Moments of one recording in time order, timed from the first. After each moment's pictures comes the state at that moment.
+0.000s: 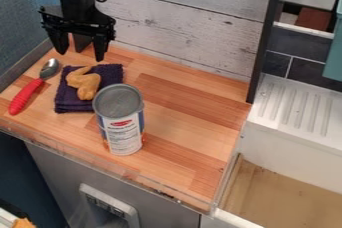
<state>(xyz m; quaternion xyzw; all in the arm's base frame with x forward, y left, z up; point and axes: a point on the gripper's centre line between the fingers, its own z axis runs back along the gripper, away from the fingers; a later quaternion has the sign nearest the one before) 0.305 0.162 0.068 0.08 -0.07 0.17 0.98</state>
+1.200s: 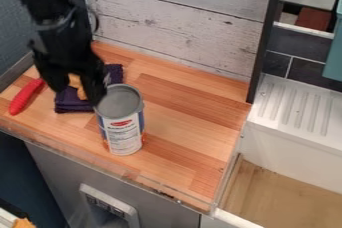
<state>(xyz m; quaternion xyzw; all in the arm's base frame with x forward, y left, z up) 0.219 0.097 0.072 0.00 -0.07 -0.01 1.00</state>
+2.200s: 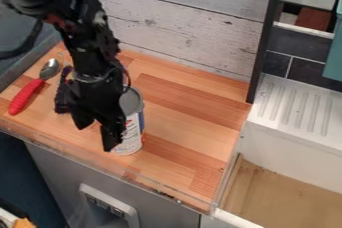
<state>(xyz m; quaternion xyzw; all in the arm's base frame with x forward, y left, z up) 0.231 0.080 0.010 0.04 0.00 -0.10 0.99</state>
